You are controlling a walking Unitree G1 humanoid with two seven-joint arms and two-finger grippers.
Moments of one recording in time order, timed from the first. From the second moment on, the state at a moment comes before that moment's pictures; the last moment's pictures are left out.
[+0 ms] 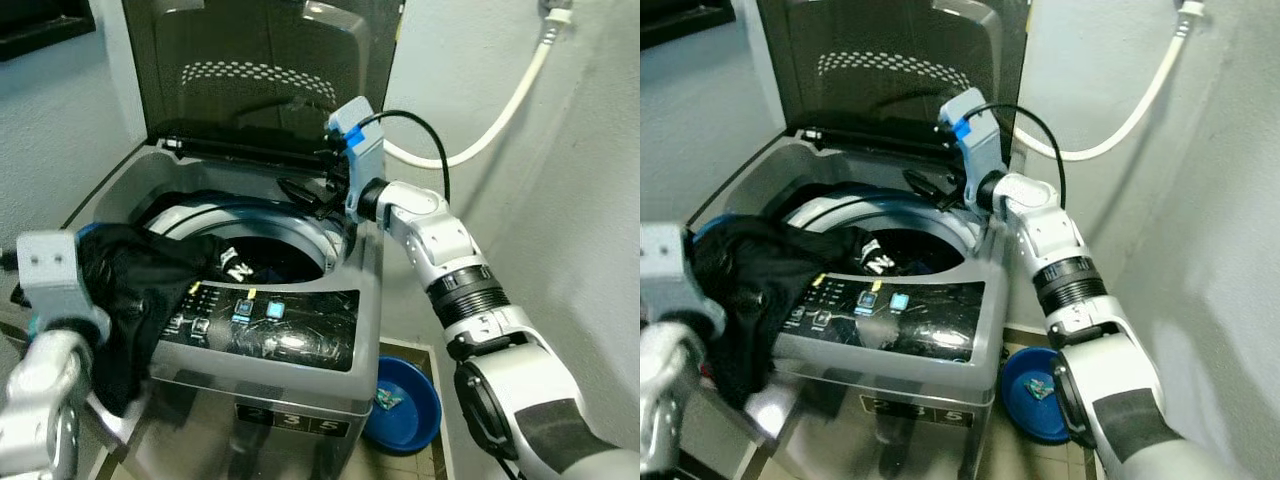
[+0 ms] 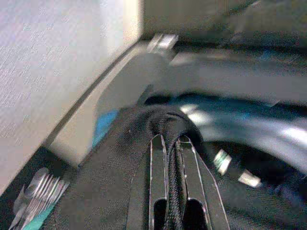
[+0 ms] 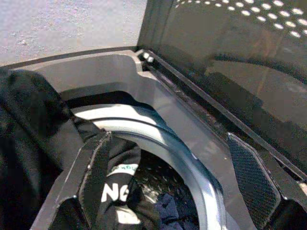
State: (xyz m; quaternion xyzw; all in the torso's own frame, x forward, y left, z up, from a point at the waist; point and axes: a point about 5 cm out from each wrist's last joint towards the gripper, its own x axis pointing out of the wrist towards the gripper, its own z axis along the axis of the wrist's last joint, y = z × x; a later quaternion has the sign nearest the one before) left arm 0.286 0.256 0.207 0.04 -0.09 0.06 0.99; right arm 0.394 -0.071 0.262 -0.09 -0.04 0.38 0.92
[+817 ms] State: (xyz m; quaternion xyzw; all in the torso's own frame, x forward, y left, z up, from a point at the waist) left arm 0.323 0.228 0.282 0.26 -0.23 -0.07 0.94; right arm 0.393 -0.072 0.260 -0.09 -0.03 0.37 0.92
